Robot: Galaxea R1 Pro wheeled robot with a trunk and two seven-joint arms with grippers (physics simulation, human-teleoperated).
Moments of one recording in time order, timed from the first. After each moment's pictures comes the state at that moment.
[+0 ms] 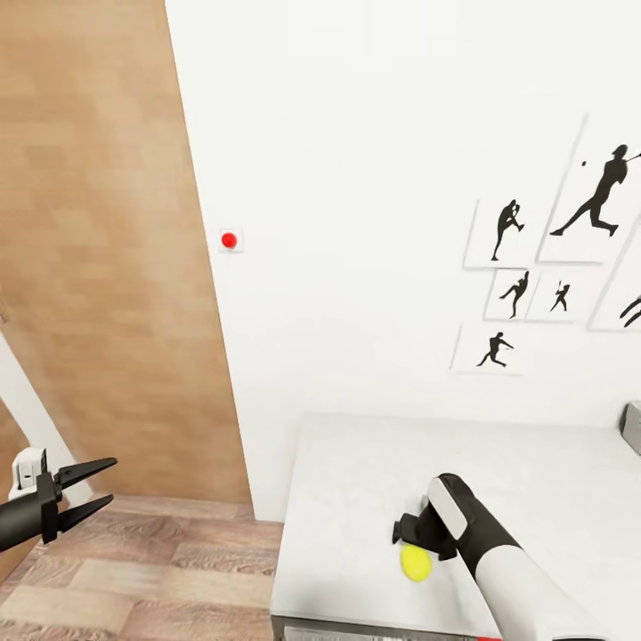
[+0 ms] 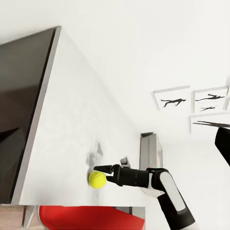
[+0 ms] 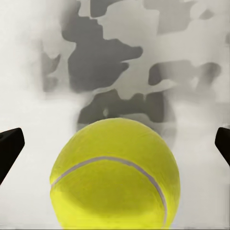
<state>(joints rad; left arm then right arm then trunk) -0.04 0.65 0.29 -1.47 1.77 1.04 -0.10 -0.68 0.01 0.01 -0.58 -0.54 1.01 -0.37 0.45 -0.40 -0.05</state>
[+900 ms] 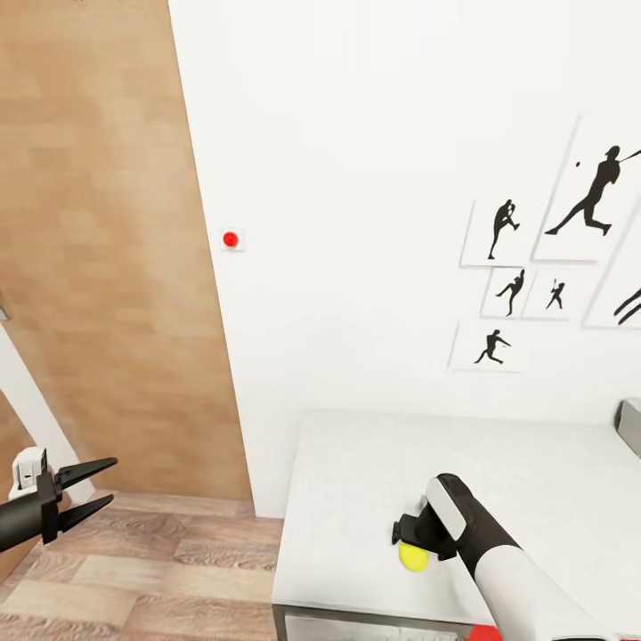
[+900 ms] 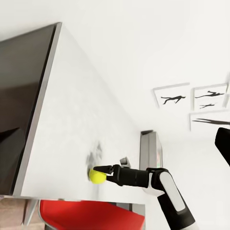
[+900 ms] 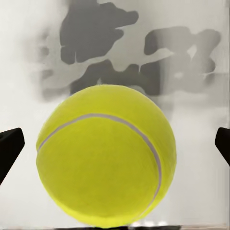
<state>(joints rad) -0.04 0.65 0.29 -1.47 1.77 1.04 -0.10 -0.68 0.01 0.03 -0.58 -0.54 1.01 -0.37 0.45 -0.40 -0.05</state>
